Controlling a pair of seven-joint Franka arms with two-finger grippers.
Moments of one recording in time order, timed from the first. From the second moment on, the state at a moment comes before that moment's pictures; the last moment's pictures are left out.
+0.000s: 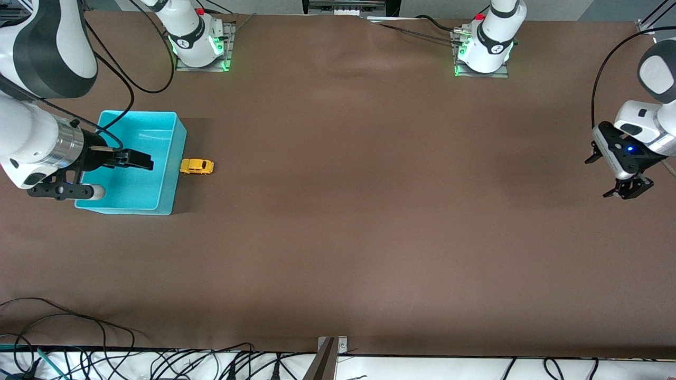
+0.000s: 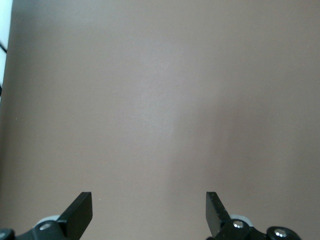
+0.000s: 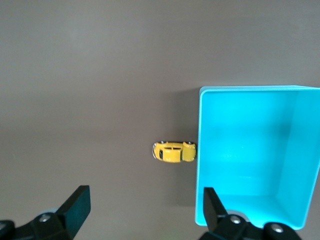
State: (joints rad) left arm -0.01 0.03 0.21 -2.00 -0.04 2.13 1.53; right arm 0.04 0.26 0.04 -1.52 0.08 1.58 0.08
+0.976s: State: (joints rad) left arm -0.06 0.01 0.15 -1.49 0.01 1.43 0.68; right arm 0.06 0.37 0.05 -1.59 0.08 1.64 -0.49
